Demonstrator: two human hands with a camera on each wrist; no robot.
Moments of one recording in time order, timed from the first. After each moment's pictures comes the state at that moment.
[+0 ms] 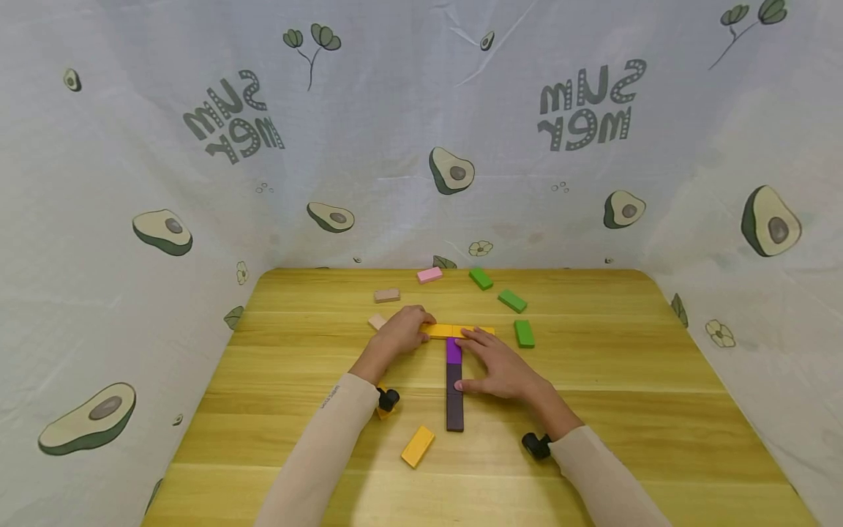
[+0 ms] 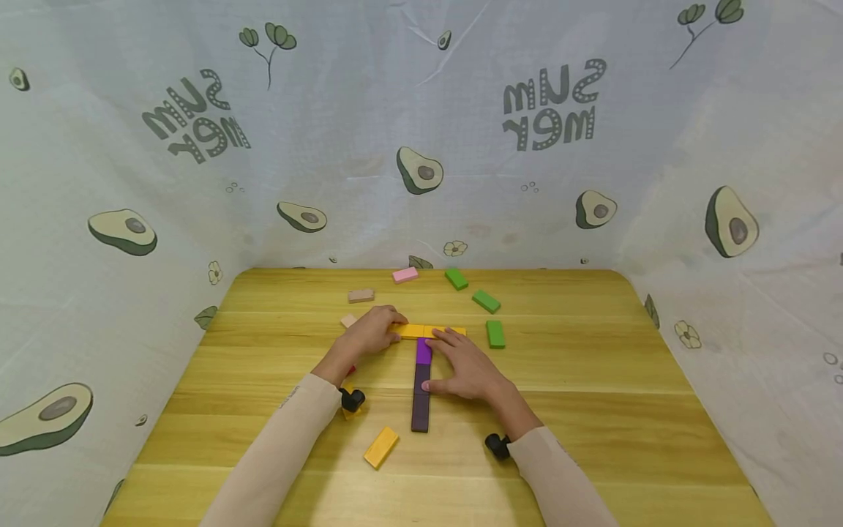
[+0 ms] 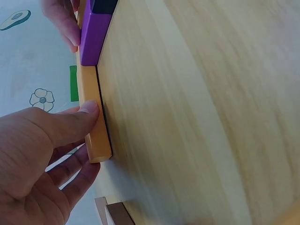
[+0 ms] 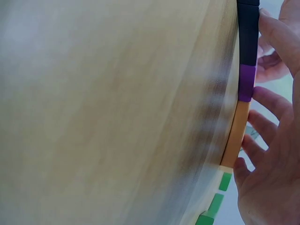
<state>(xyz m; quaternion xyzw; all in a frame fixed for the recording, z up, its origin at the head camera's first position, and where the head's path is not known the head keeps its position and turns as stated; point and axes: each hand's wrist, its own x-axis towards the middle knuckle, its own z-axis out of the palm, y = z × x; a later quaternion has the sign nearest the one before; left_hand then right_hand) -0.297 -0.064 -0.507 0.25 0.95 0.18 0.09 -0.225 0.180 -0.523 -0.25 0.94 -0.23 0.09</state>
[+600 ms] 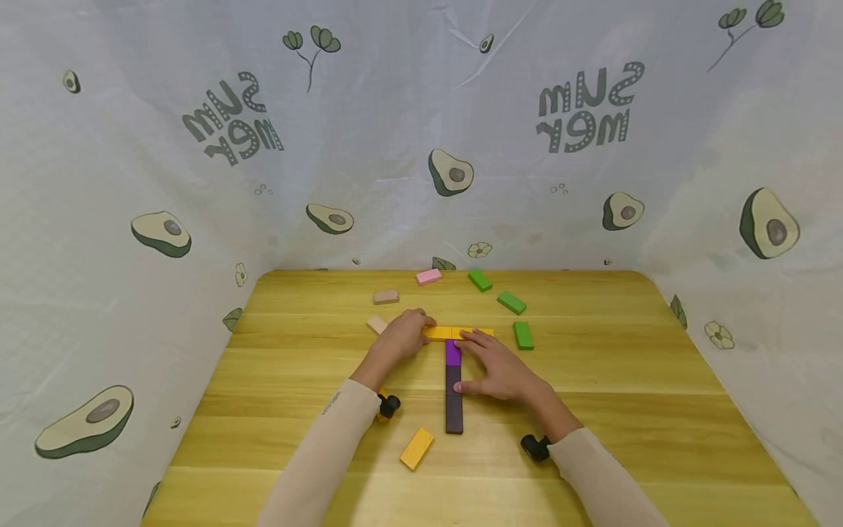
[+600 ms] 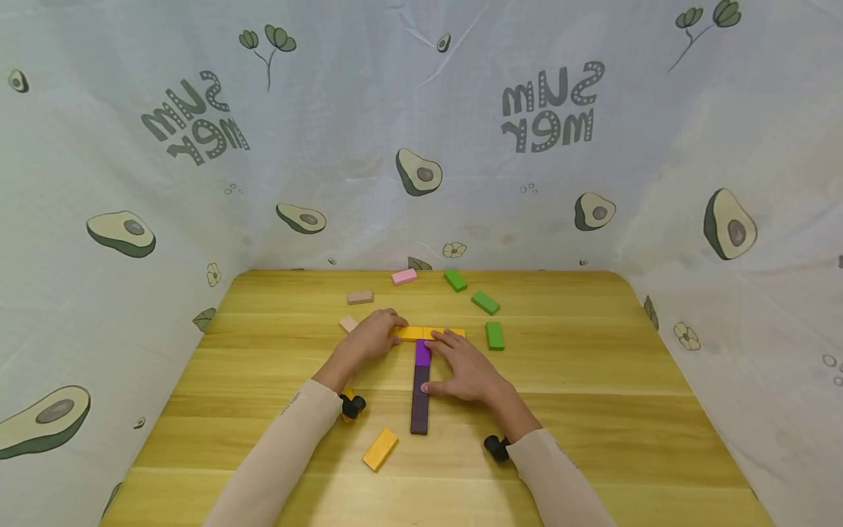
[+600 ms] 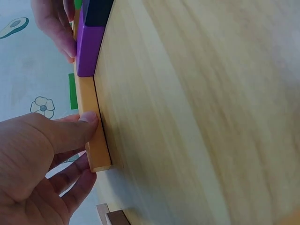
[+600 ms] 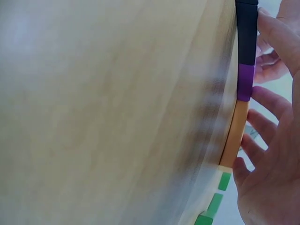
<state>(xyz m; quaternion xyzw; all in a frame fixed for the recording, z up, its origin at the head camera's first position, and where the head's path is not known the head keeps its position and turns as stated) -0.291 -0.058 -0.510 0.22 0.96 0.16 0.09 -0.227 0.181 -0.525 -0.25 0.94 -0.22 0.09</state>
